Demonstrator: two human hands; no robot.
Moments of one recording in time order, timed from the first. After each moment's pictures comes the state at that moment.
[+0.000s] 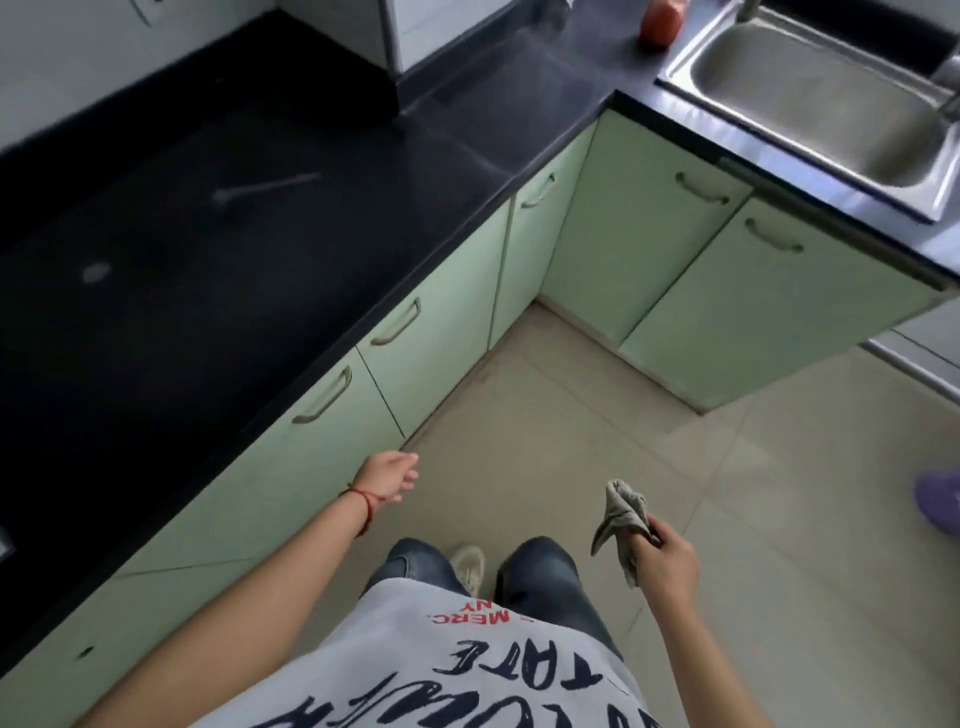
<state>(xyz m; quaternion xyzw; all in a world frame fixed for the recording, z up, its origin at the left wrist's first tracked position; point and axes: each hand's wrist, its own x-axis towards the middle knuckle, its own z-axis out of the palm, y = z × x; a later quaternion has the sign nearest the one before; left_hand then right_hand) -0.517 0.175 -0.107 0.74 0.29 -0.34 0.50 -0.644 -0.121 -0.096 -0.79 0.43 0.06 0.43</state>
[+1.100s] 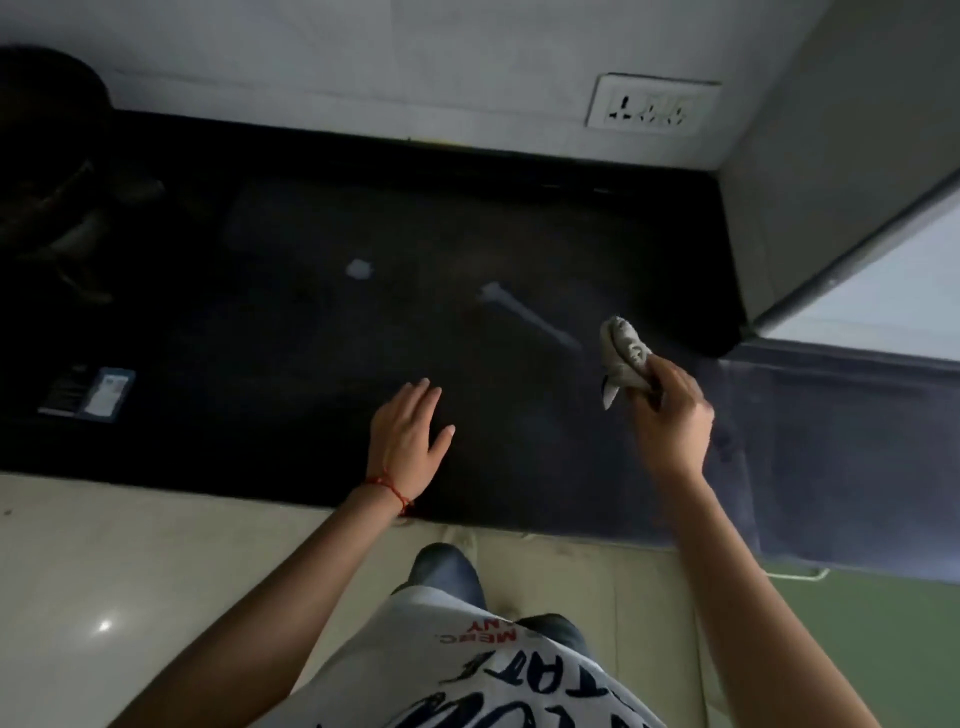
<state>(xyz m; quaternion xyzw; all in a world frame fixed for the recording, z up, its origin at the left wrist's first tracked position) -0.316 0.255 -0.066 0.90 0.38 0.02 0.20 -0.100 0.092 -0.009 -0.88 -0.28 0.01 0.39</state>
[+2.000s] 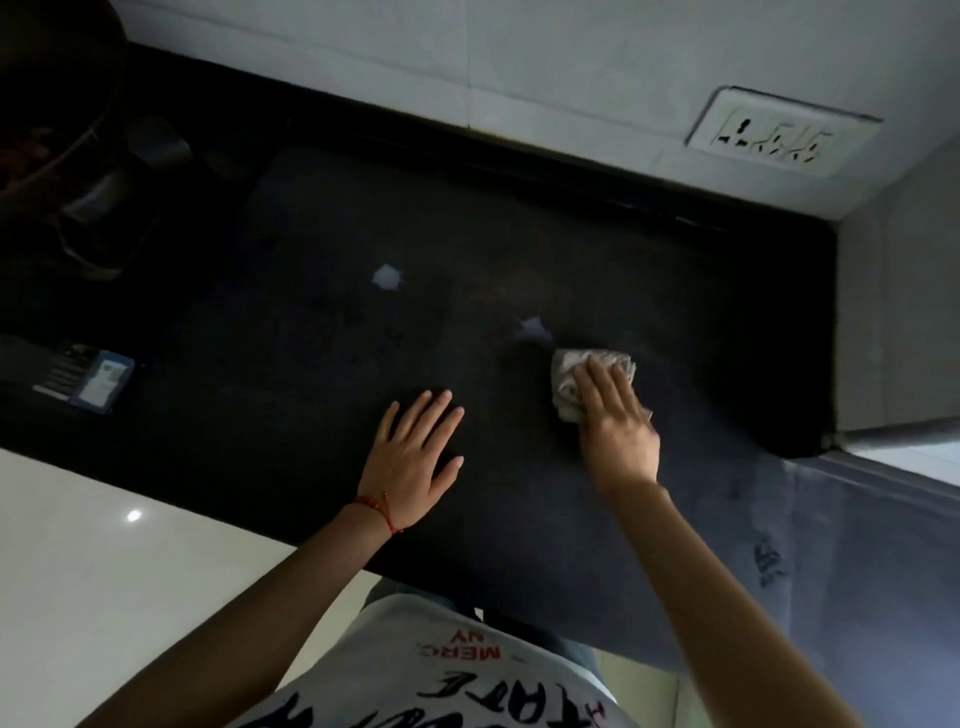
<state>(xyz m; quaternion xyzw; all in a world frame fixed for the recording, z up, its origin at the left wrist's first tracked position) -0.298 0.291 -0.087 0.93 0.36 -0.06 0.09 -0.072 0.200 -0.063 -0.85 -0.52 0.09 0.09</state>
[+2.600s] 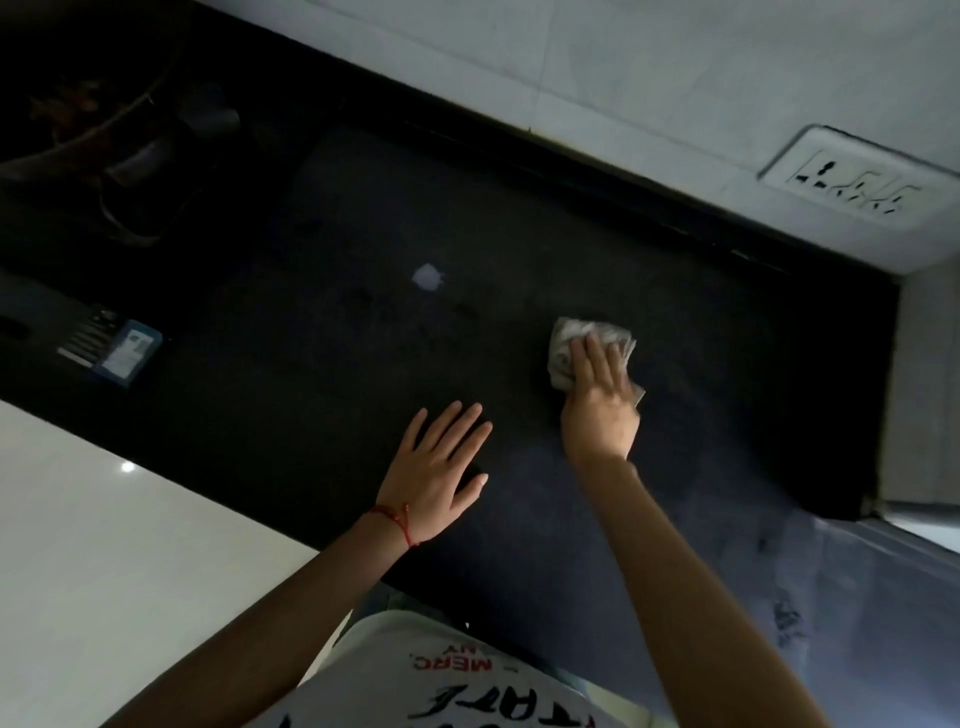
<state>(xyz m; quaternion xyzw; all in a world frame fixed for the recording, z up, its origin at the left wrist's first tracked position) -0.298 0.292 -0.089 0.93 0.35 -0.05 0.10 -0.094 0.276 -0.069 -0.85 -0.50 0.07 0.15</state>
